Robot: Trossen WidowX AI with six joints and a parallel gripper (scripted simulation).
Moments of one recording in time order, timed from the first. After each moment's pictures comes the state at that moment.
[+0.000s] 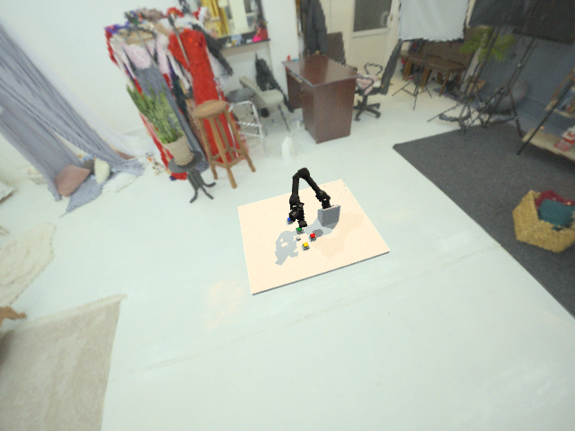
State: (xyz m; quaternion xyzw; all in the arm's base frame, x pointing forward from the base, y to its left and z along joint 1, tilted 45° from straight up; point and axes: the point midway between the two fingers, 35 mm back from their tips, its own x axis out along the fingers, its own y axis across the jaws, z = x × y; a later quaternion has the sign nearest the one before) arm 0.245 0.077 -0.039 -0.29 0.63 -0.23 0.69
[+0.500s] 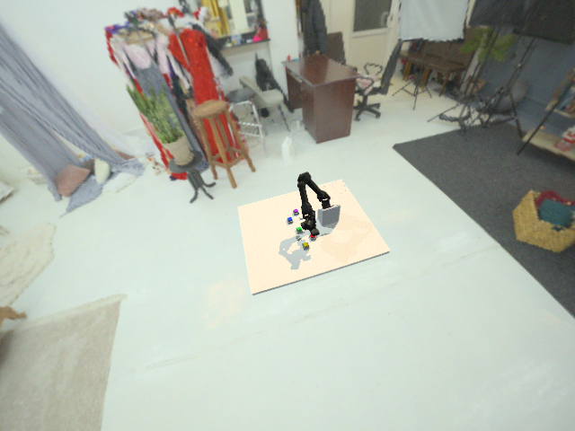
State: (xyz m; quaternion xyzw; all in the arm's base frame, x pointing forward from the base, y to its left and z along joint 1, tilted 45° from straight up) arm 0.178 0.103 -0.119 -0.29 0.63 -0.22 0.69
